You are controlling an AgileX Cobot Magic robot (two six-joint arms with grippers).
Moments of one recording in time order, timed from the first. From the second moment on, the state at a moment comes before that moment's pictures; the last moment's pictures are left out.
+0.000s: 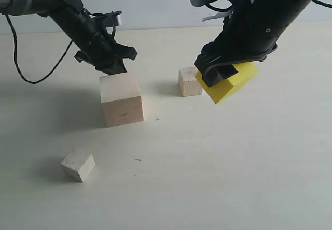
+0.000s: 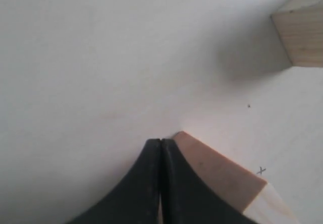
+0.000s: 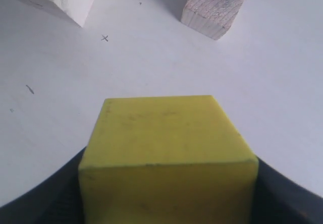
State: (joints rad) left arm -0.31 2.33 -1.83 -0.49 1.04 0.38; right arm 0.52 1.60 -1.24 0.07 0.95 -0.13
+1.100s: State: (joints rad) left arm -0.23 1.93 -1.37 -0.41 1.10 0.28; right arm 0.52 1.52 -1.24 0.07 0.96 -0.13
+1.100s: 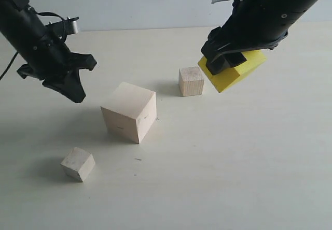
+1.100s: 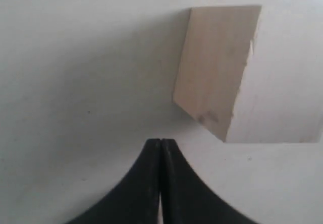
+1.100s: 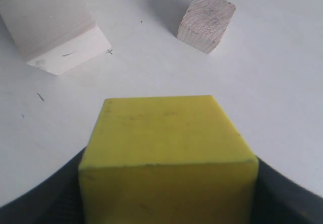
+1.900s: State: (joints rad) left arm -0.29 1.95 -1.17 -0.56 0.78 0.33; right arm 0.52 1.45 -1.24 0.07 1.00 -0.13
